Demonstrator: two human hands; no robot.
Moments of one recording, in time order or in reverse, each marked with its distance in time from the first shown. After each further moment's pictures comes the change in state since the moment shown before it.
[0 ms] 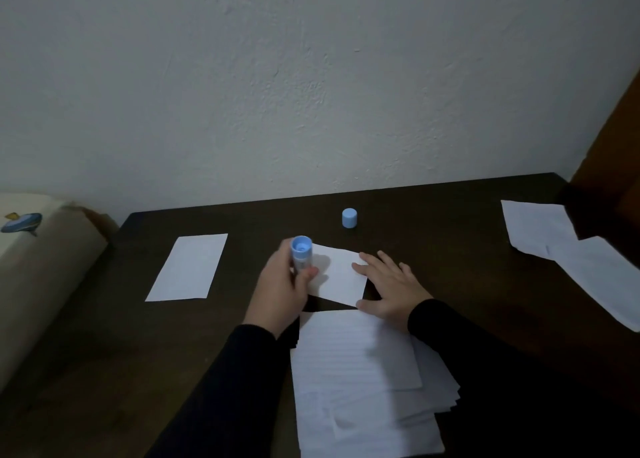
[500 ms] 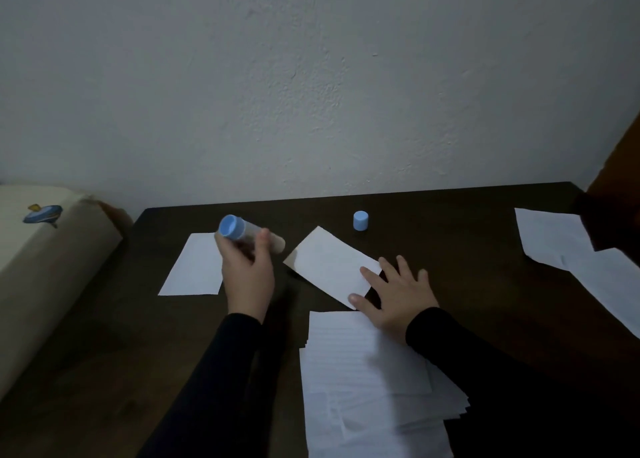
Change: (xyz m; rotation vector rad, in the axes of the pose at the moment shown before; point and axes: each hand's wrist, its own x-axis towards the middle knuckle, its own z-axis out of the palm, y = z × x) left_hand 0.004 0.000 -0.033 -0.467 0.484 -0.169; right_hand -0.012 -0.028 -0.005 -0.219 -0.041 0.160
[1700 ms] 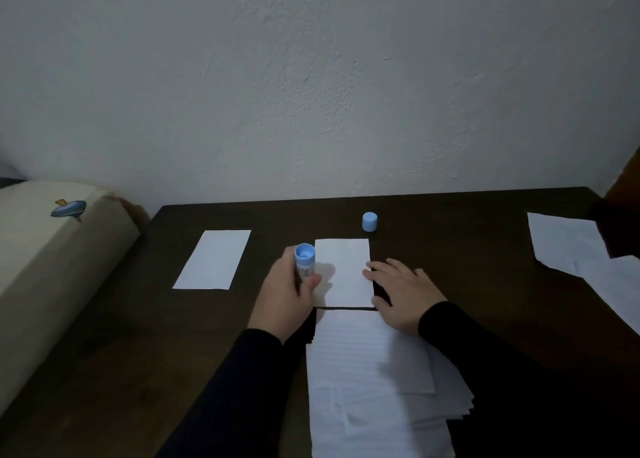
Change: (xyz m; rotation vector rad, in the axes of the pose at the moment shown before) left_hand -0.026 -0.016 0.000 0.523 -0.407 0.171; right_hand 0.004 0.009 -0.007 0.060 0.030 -0.193
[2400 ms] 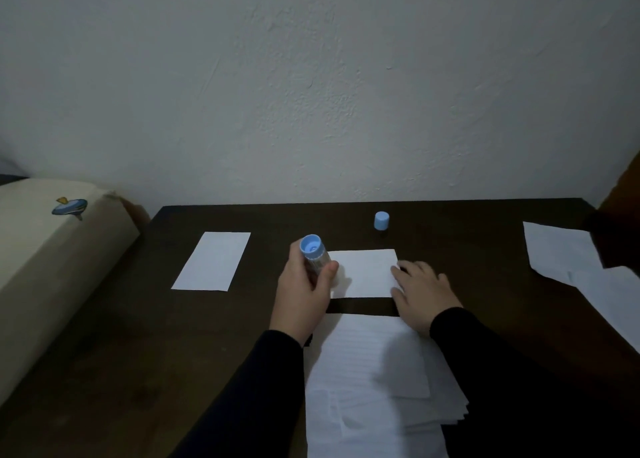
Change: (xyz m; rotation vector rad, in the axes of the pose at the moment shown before) left_hand -0.003 0.023 0.014 -0.303 0.083 -0.022; right_hand 0.000 0.017 -0.002 -0.050 0.050 0.230
